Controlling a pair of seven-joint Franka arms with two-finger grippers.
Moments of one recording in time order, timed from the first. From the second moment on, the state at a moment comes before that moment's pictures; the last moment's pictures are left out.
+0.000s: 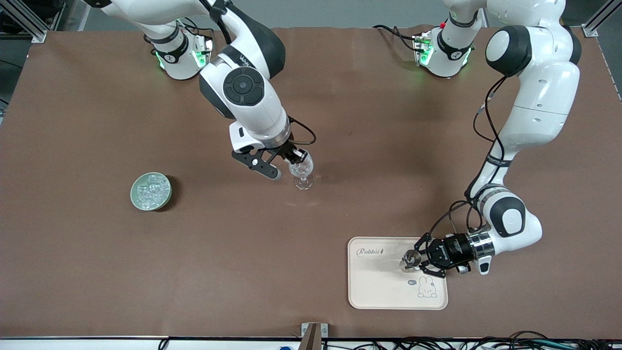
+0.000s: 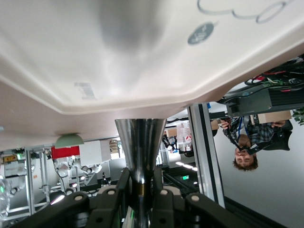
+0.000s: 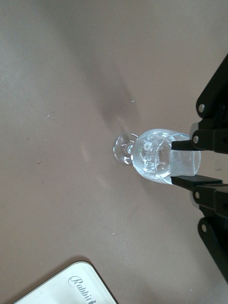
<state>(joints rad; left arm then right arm) 0.11 1.09 -0.26 -1.22 -1.36 2.08 -0.72 0.32 0.51 0.47 -1.44 -0.10 1.94 1.30</state>
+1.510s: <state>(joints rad) 0.05 1.16 -0.26 -1.17 -1.44 2.14 -0.76 0.37 0.56 0.47 -1.45 -0.10 1.96 1.33</state>
